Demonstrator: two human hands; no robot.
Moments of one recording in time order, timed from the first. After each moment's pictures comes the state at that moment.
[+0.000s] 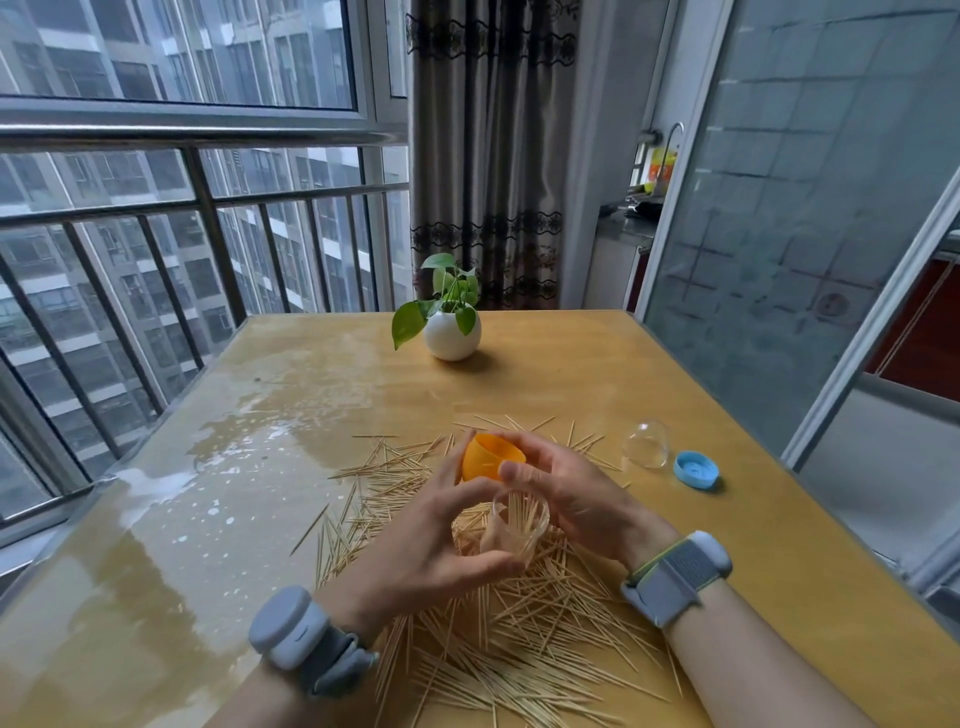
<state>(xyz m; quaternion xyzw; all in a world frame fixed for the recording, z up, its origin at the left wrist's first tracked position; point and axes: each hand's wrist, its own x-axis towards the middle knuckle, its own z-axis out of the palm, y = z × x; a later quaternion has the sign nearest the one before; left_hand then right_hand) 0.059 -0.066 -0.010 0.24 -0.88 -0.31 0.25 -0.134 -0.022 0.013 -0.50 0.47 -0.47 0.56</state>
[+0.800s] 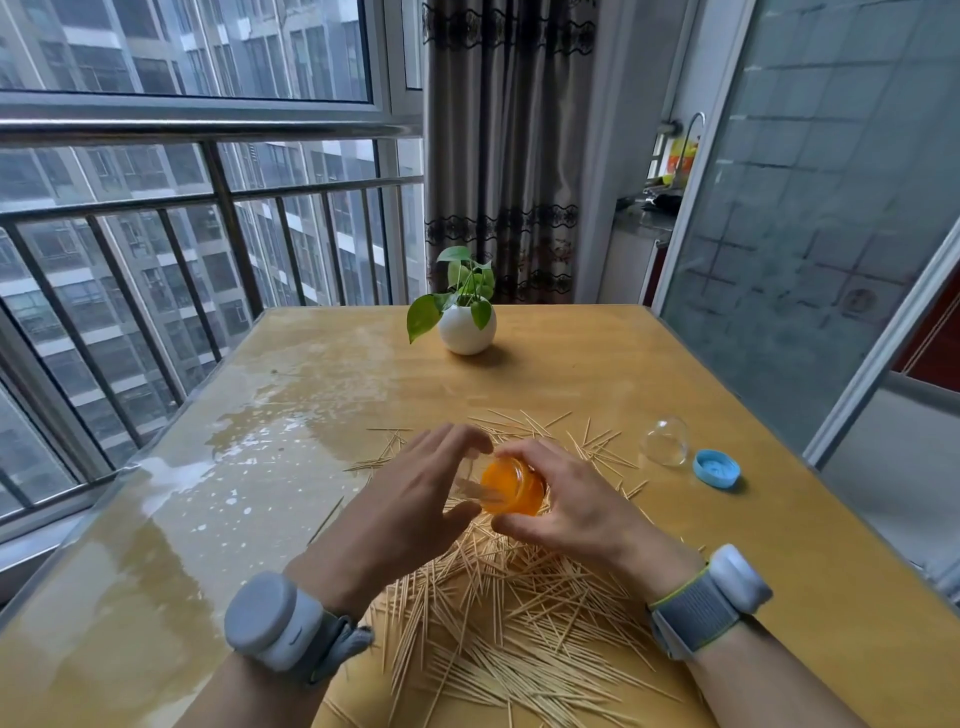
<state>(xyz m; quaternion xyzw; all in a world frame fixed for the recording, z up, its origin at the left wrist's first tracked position) 0.077 -0.079 0.010 0.29 -0.91 -0.11 0.27 -0.131 -0.027 -0.004 -0.74 0.58 -0.29 0.16</state>
